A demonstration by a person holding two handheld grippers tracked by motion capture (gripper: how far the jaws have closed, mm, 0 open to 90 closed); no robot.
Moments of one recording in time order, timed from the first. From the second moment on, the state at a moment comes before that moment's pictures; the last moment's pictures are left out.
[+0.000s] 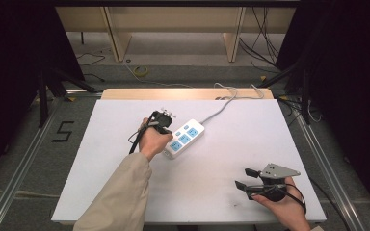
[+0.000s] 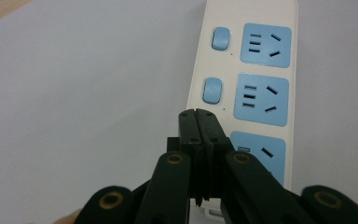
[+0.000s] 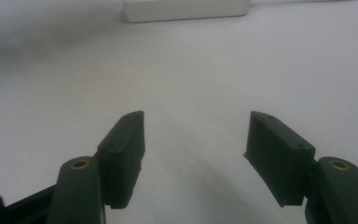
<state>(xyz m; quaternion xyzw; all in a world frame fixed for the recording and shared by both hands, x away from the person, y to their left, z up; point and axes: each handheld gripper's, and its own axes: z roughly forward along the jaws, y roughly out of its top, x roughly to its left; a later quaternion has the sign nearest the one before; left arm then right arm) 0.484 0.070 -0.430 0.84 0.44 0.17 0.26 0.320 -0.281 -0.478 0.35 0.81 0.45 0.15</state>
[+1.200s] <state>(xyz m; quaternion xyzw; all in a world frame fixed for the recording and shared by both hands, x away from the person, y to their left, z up) 0.490 0.062 -0.443 0.85 0.45 0.16 0.23 0.321 -0.282 -0.479 0.34 0.81 0.45 0.15</state>
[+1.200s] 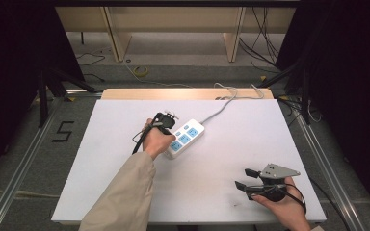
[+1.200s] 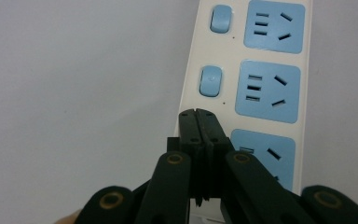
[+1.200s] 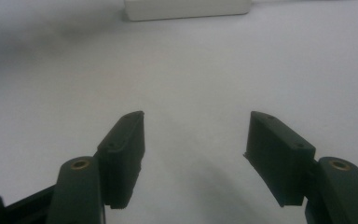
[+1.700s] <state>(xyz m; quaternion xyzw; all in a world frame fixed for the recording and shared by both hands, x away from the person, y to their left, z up) 0.489 0.060 -0.442 0.86 0.44 0.16 0.21 0.321 -0.281 -0.479 0.34 0.81 0.45 0.15</state>
